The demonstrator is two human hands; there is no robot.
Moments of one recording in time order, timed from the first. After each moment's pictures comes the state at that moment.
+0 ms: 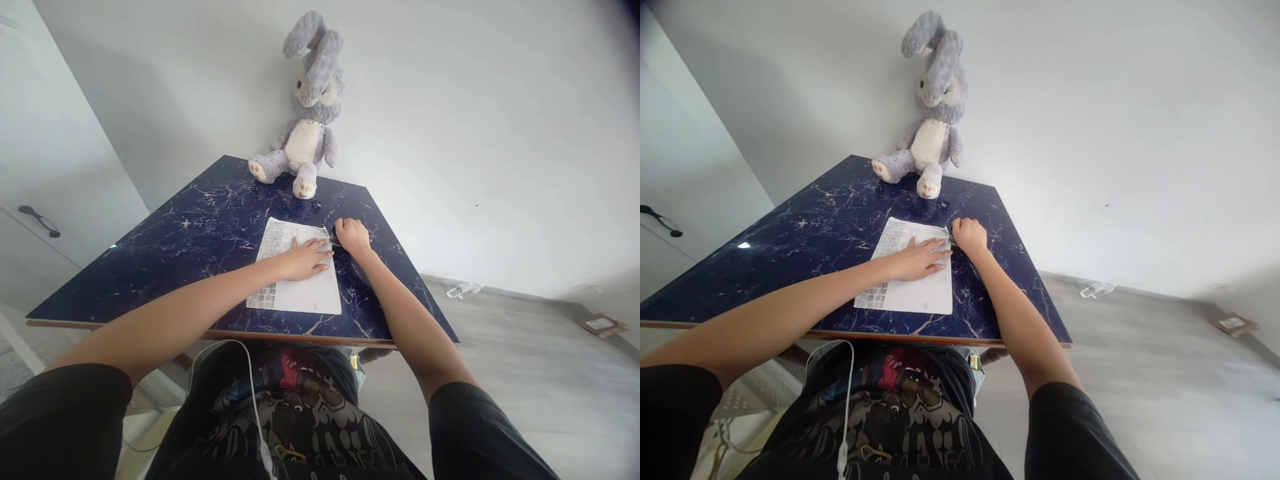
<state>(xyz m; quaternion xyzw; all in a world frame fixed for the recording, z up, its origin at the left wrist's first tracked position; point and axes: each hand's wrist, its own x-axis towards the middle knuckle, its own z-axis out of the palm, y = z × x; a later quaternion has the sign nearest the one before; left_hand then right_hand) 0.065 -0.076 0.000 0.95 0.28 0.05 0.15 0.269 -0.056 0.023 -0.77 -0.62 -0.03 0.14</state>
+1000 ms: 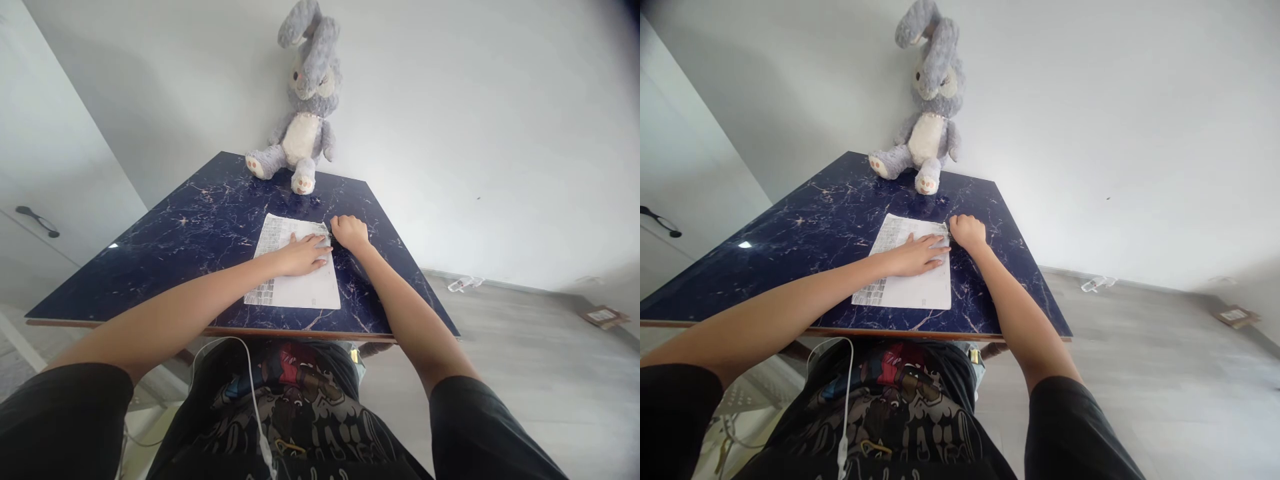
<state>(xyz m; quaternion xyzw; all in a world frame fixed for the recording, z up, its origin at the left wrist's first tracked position) 0.064 -0.076 0.002 0.95 0.28 0.03 0.14 0.262 -0.061 0.029 -0.76 -0.64 -0.05 0.07</state>
